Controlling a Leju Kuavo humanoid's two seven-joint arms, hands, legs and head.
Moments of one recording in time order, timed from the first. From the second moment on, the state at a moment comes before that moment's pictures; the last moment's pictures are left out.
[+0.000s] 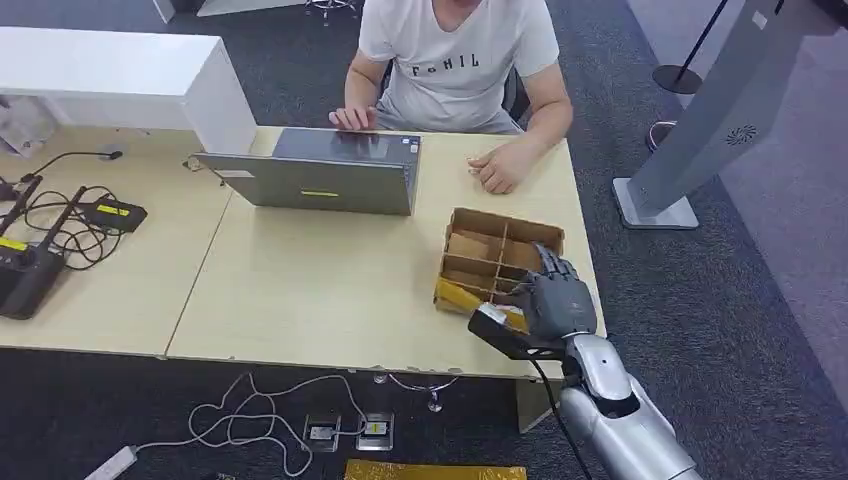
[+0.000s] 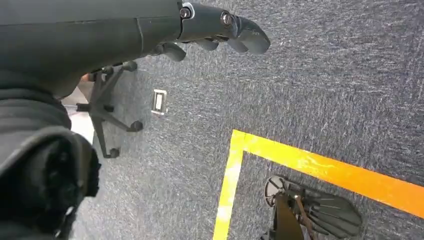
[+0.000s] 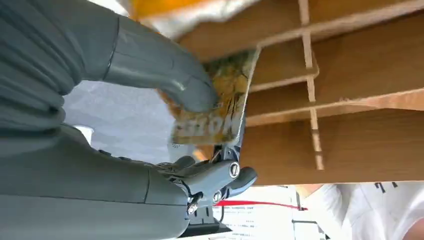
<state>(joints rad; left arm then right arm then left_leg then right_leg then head) -0.16 0.13 -1.21 -0.17 1.23 0.29 0.05 -0.35 -0.23 0.59 -1.25 1.04 -0.17 0.23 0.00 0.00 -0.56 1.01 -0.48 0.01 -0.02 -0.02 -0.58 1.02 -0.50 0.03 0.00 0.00</state>
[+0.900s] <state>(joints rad) -0.16 0.13 -1.23 -0.17 1.23 0.29 0.05 -0.35 -0.23 0.59 -1.25 1.04 -0.17 0.22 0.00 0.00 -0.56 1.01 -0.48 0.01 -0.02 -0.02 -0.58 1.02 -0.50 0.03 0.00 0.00</state>
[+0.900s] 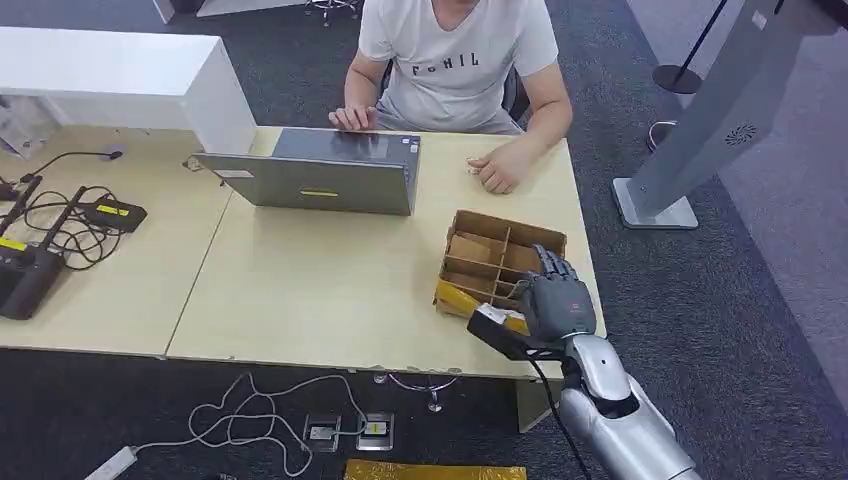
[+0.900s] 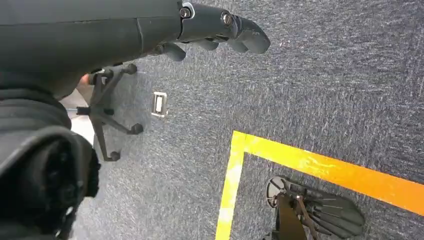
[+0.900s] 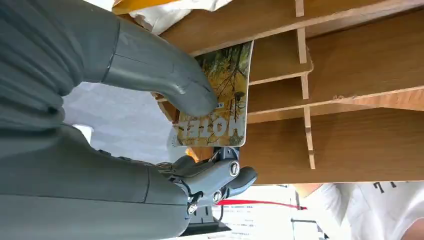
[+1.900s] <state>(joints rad) -0.16 0.13 -1.23 -0.17 1.21 0.28 0.04 -0.57 -0.30 0.37 -1.48 1.07 -0.31 0.07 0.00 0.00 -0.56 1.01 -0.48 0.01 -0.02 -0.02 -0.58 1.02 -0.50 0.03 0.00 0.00</state>
